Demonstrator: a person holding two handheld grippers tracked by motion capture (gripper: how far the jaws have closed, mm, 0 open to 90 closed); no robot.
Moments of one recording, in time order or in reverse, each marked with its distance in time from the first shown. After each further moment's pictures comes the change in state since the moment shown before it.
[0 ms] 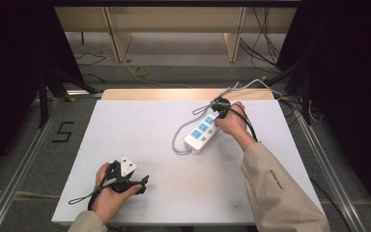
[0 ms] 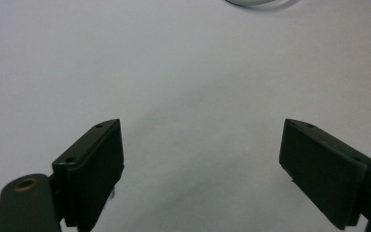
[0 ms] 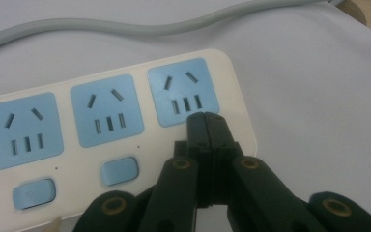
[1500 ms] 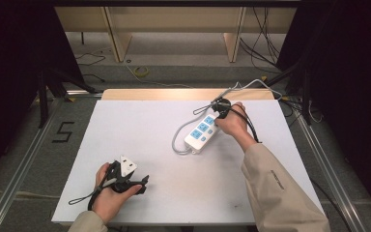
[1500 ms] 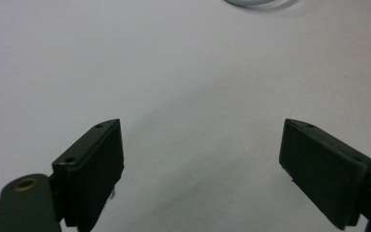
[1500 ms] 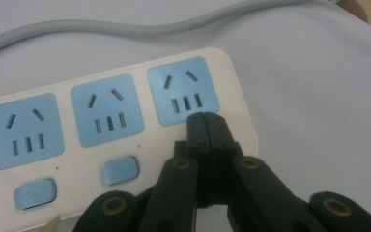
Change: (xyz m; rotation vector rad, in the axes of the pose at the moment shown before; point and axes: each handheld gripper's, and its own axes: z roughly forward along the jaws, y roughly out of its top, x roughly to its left) left arm 0.000 0.000 0.000 -0.002 0.001 0.000; right arm -0.001 -0.002 0.000 -0.006 0.004 0.009
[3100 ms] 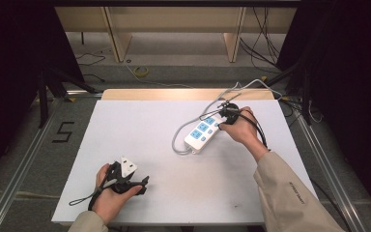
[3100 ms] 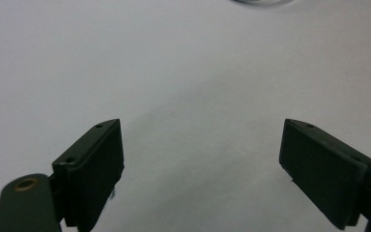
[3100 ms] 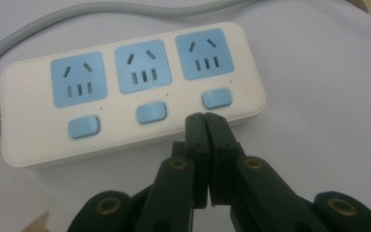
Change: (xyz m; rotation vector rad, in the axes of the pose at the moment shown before) left arm -0.002 -0.002 0.001 0.005 0.002 -0.006; right arm 0.004 -0.028 -0.031 -0.047 0.054 -0.021
